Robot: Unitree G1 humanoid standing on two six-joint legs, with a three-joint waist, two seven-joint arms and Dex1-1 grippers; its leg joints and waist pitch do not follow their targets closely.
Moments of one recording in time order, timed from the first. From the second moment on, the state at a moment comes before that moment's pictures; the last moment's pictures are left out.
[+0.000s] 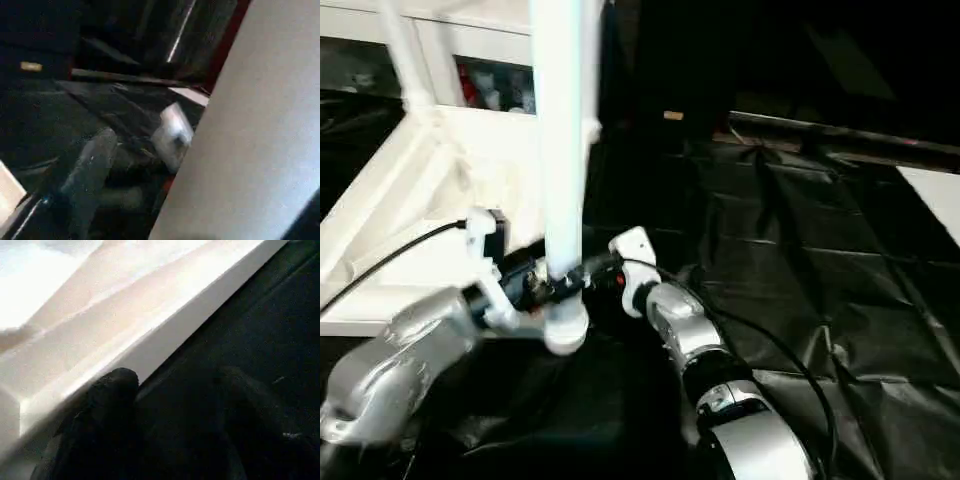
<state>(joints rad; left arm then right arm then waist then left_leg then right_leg) -0.23 0.37 -0.15 -0.16 -0.63 0.38 -0.56 -0.63 0.01 0.06 0.92 0.09 -0.09 0.51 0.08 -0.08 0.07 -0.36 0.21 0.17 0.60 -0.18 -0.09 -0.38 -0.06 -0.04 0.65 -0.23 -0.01</state>
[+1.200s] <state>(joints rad) 0.30 0.16 -0.02 -0.35 -0.17 0.10 -0.05 0.08 -0.14 -0.03 -0.11 0.19 0.21 0.43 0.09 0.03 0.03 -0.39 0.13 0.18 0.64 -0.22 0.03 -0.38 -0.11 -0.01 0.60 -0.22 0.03</state>
